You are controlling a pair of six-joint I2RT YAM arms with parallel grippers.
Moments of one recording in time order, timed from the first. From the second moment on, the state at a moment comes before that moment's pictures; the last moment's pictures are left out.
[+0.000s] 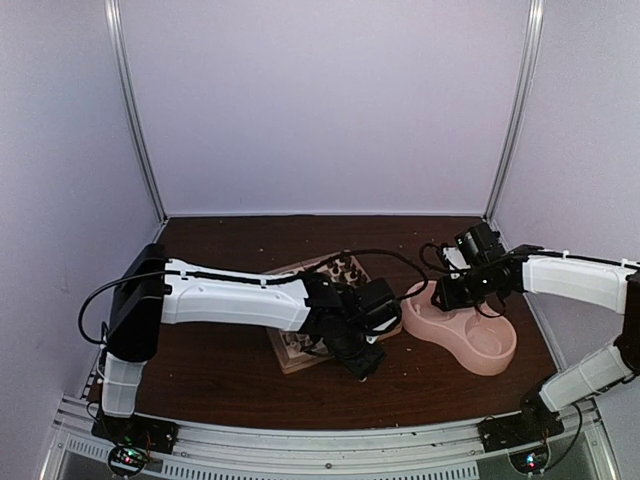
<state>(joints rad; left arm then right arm) -1.27 2.13 1.71 -0.73 -0.07 -0.36 0.44 1.33 0.83 -0.47 -0.04 0.28</state>
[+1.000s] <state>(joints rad) -1.27 2.16 1.73 -0.73 -0.07 -0.37 0.43 1.74 1.00 -0.41 -0.12 0.27</state>
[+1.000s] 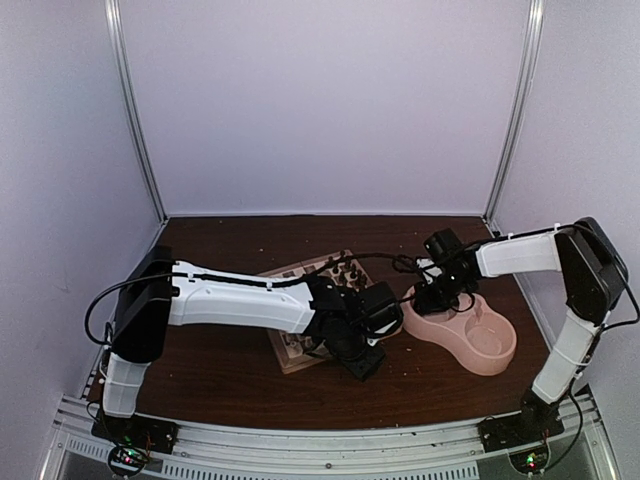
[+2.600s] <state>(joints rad) -1.27 2.23 1.76 -0.77 -0.04 -0.38 0.42 1.39 0.56 0.24 -0.05 0.30</state>
